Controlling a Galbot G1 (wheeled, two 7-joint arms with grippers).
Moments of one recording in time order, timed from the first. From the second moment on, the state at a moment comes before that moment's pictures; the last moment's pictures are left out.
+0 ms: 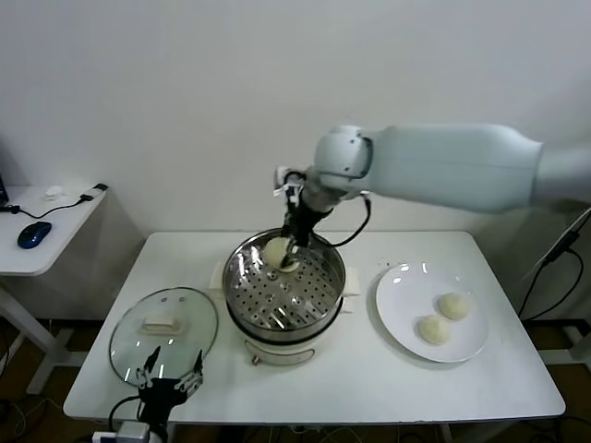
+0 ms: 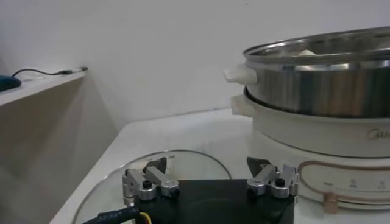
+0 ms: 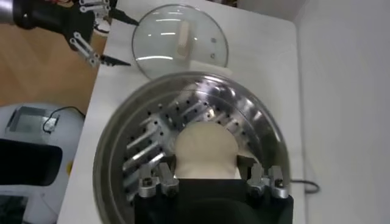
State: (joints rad) left arm 1.74 -1.38 -0.58 -2.03 -0.06 0.09 -0.06; right arm 0.74 1.31 -1.53 1.35 1.02 -0.61 -0.69
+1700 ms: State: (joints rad) left arm 1.75 -1.39 -0.59 -2.03 -0.05 0.09 -0.06; right arm 0.73 0.68 -1.69 1.38 0.49 -0.25 -1.01
